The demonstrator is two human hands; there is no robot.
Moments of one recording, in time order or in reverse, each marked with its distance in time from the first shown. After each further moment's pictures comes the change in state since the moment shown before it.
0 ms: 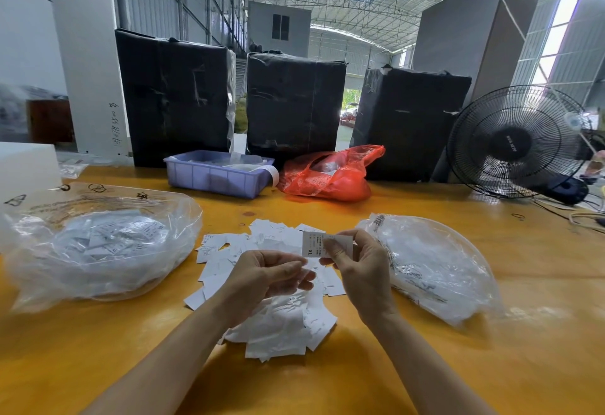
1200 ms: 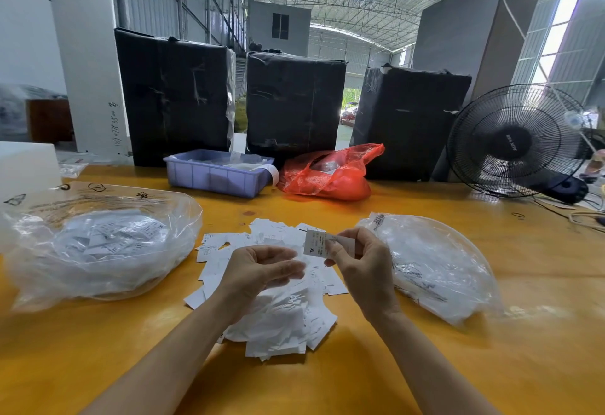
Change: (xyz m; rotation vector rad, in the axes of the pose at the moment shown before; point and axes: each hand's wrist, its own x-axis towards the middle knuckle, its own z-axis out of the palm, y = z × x) left_hand 0.003 -0.001 -0.001 0.068 0.170 0.044; right_hand 0.002 0.001 -0.003 -0.130 0.043 -0.038
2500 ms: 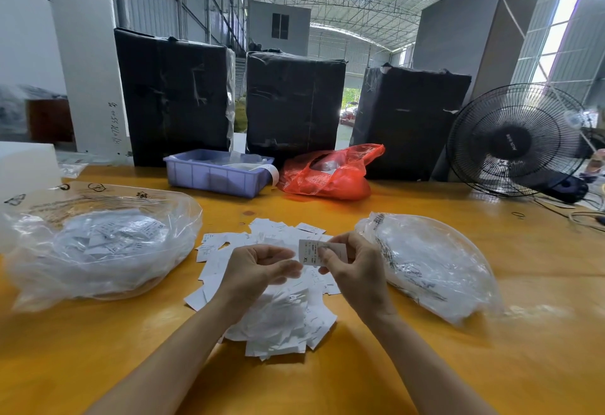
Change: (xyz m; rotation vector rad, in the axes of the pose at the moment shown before) left_hand 0.003 -0.006 0.000 0.132 0.075 0.079; right_hand -0.004 0.002 0.003 -0.088 -0.073 0.011
